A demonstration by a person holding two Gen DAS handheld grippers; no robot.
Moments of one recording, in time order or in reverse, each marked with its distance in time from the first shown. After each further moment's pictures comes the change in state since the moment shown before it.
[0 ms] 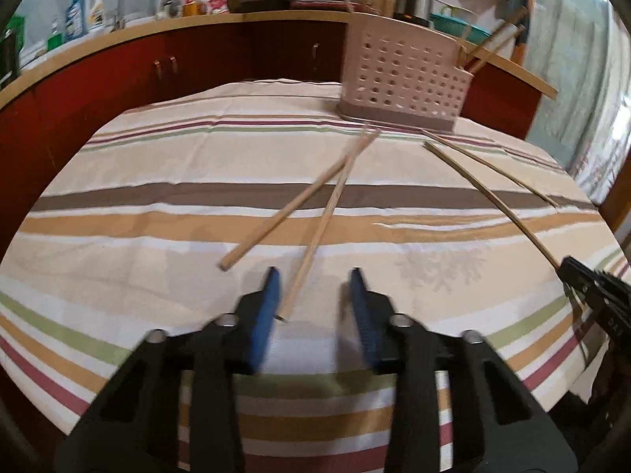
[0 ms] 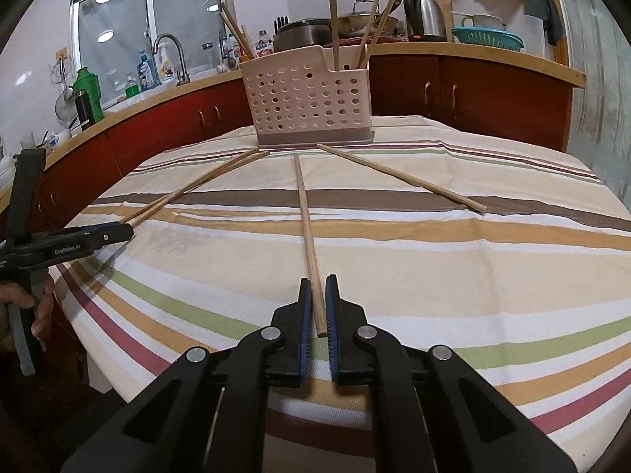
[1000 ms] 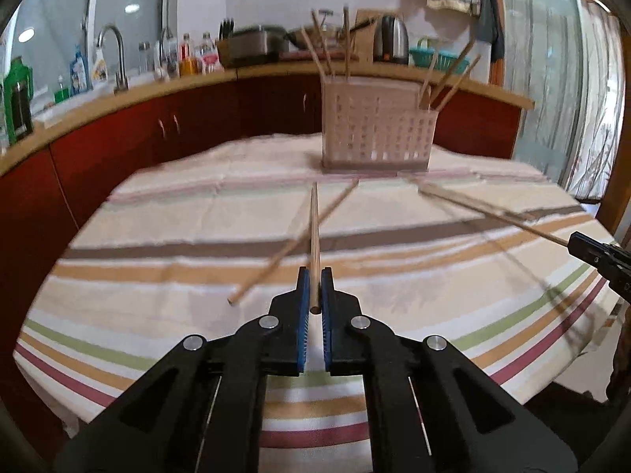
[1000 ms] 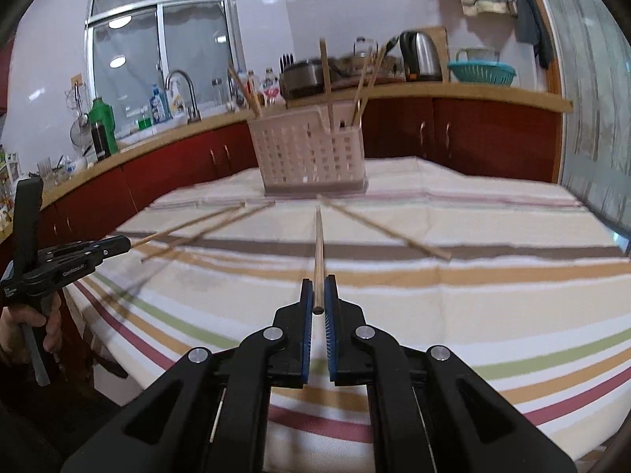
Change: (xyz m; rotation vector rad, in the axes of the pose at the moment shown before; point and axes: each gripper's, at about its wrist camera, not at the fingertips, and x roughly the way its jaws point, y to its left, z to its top) left arm -0.060 -0.025 0.003 0.076 -0.200 0.051; right arm -0.055 -0.011 0.021 0.000 -0.147 0.035
